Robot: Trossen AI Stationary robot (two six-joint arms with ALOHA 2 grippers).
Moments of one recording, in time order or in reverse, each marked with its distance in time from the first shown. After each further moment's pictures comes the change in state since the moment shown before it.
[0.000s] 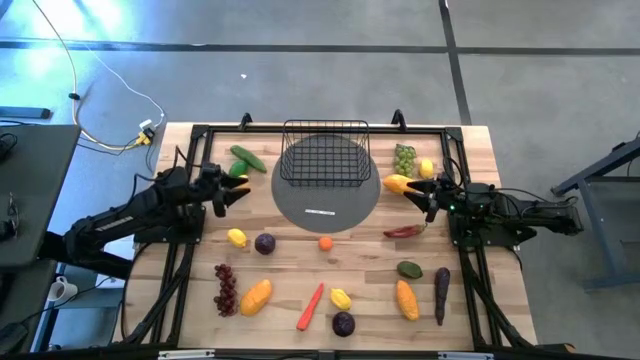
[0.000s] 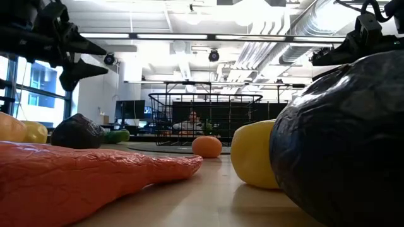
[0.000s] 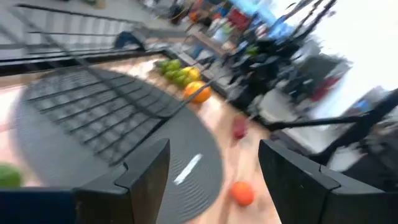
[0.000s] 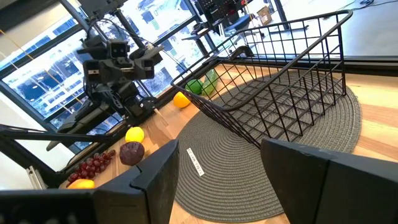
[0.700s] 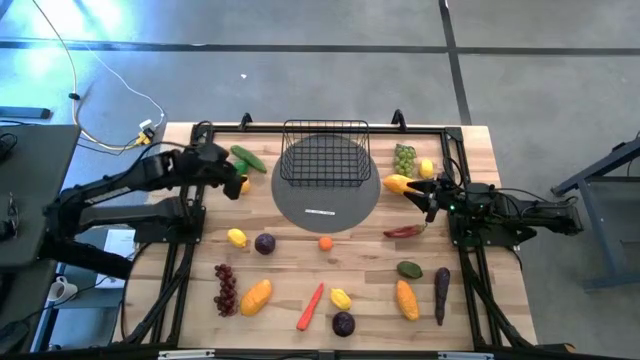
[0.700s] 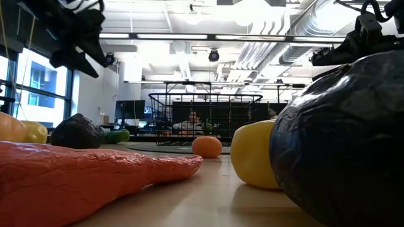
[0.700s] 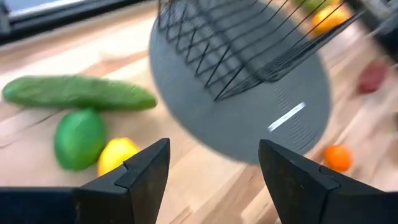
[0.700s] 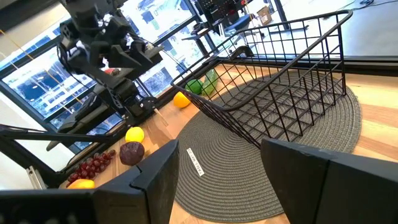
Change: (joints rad) left arm 0.000 0.604 0.545 -0.591 -0.245 -0.043; right arm 0.000 0.000 0.000 0.000 0.000 0.000
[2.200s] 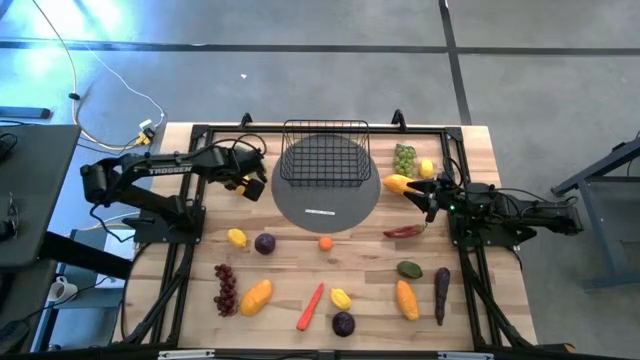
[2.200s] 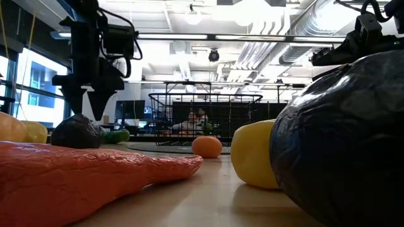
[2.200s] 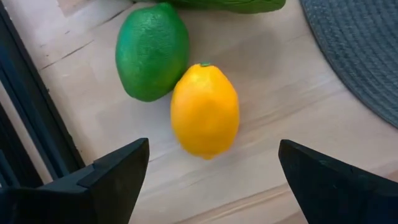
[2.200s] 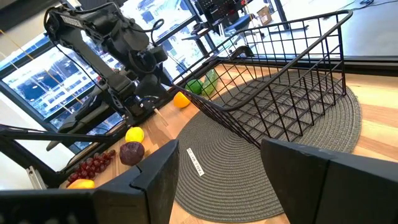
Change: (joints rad) left arm 0.020 0.601 0.072 -0.137 -0.147 -0.137; right arm 0.000 0.000 0.000 0.000 0.000 0.000
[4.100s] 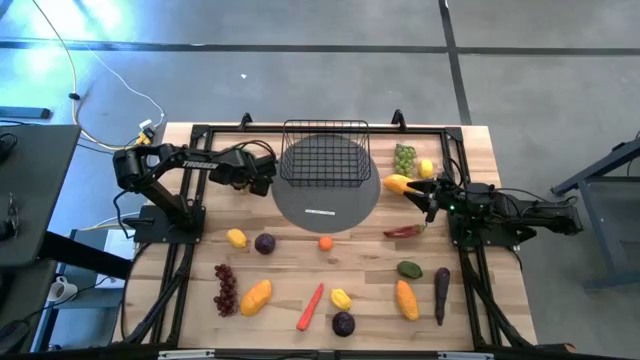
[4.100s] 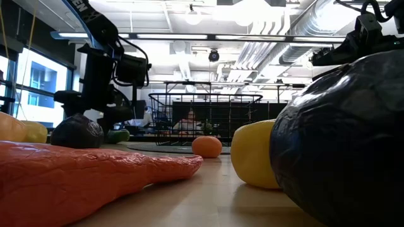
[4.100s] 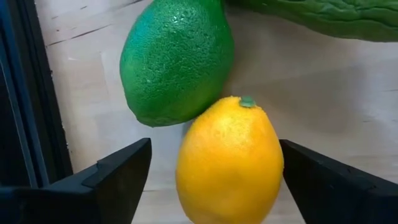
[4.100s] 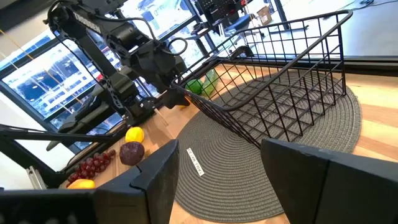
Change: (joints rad) left arm 0.027 0.267 0.000 0.106 -0.118 -0.220; right arm 0.000 0.000 0.000 0.000 0.000 0.000
